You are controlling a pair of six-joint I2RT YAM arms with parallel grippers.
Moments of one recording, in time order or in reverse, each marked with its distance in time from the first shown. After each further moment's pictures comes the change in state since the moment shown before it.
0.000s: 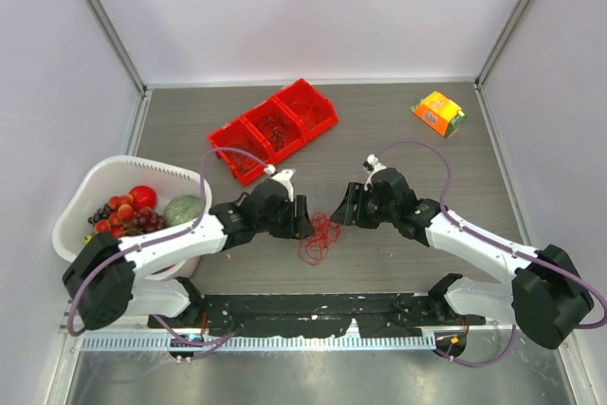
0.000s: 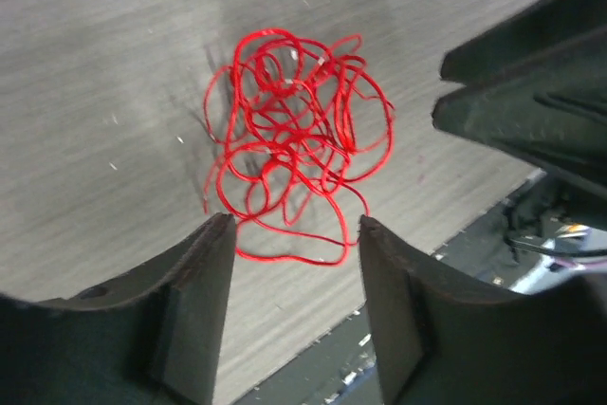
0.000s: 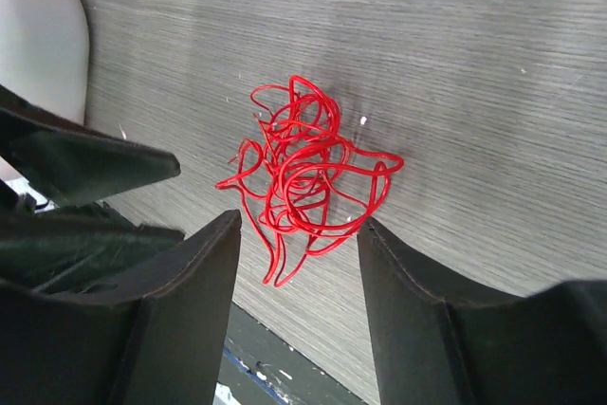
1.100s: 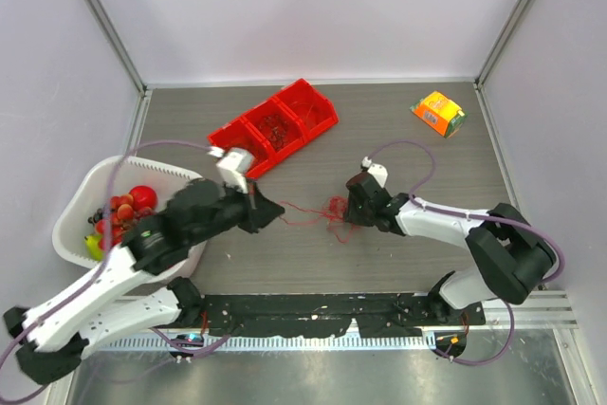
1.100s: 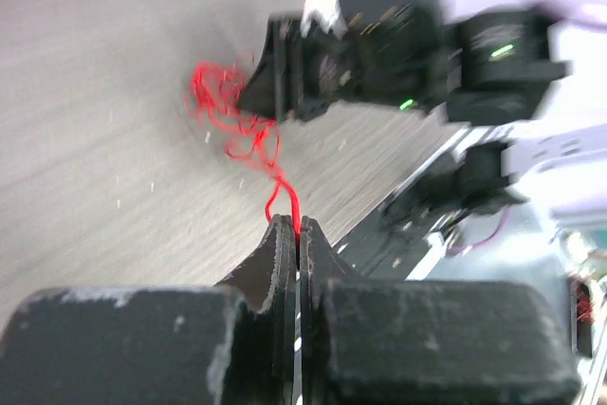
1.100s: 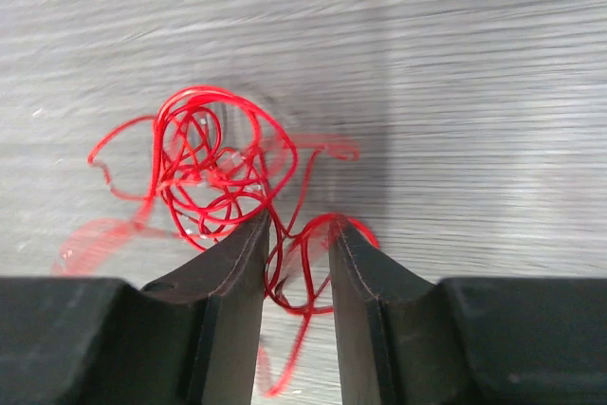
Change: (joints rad) left arm -0.019 -0.414 0.182 -0.286 -0.042 0.113; right arm 0.080 0.314 0.060 0.028 0.406 0.036
